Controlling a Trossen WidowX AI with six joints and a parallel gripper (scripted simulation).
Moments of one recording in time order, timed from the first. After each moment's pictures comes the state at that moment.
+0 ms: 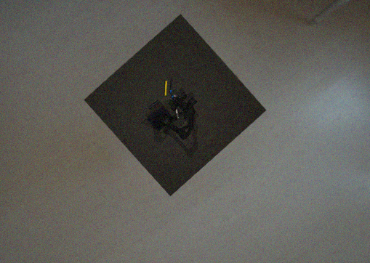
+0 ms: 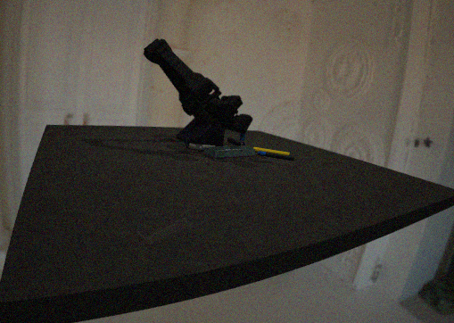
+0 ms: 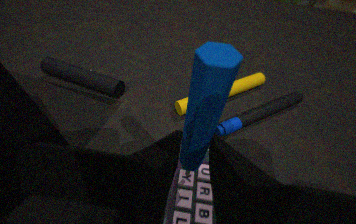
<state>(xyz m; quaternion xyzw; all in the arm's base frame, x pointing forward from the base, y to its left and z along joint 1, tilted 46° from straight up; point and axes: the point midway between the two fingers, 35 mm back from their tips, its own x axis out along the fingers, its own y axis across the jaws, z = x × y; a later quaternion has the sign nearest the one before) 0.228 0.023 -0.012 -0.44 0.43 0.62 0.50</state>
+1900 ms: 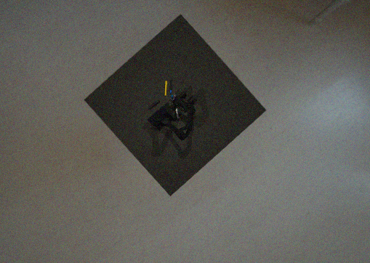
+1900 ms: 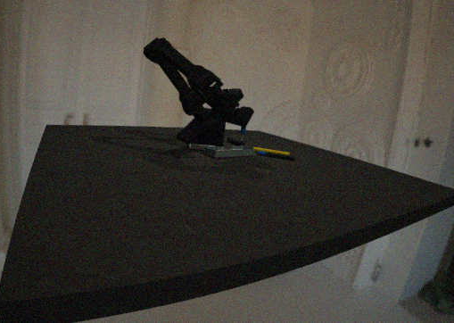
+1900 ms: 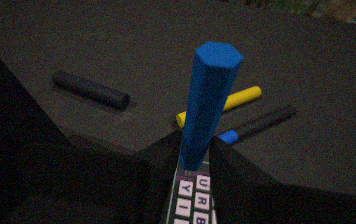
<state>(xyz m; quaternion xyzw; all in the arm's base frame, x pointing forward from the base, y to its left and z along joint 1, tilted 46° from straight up) 0.225 0.042 0.004 -0.44 0.43 0.62 0.49</state>
